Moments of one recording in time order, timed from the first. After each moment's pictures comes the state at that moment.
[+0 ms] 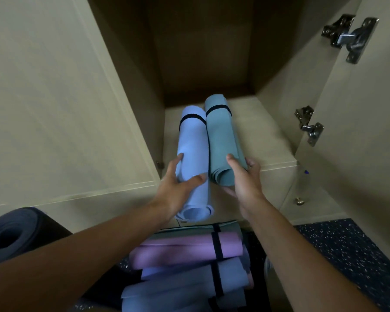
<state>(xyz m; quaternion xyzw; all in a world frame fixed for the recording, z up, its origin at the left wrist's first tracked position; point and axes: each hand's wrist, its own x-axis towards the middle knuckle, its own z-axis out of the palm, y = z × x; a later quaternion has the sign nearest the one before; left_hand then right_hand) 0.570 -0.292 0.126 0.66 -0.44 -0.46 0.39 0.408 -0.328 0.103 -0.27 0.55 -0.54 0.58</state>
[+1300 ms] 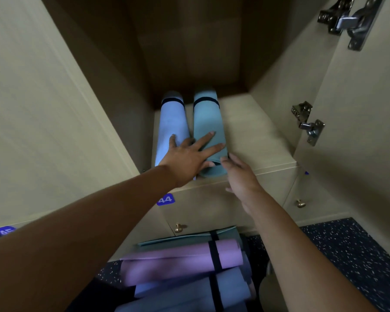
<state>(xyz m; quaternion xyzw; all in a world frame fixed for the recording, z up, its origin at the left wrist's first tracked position) 0.564 -0.421 0.111 0.49 -0.86 0.13 -0.07 0.395 -0.363 0.101 -0.42 0.59 -0.43 0.53</state>
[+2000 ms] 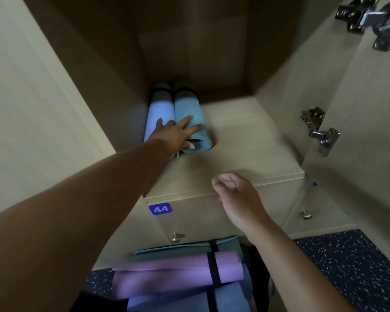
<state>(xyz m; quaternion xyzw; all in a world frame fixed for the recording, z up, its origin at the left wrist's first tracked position) 0.591 -0.516 0.132 0.58 -0.79 0.09 -0.14 0.397 -0.353 0.087 -0.51 0.61 -0.38 0.47</state>
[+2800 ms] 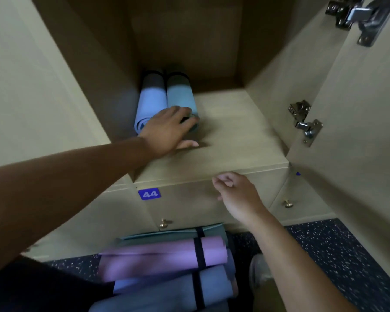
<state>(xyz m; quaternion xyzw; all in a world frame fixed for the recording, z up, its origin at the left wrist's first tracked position) 0.591 -0.473 0.125 0.44 -0.87 0.21 0.07 0.371 -0.344 0.077 -0.57 0.64 -0.29 0.43</state>
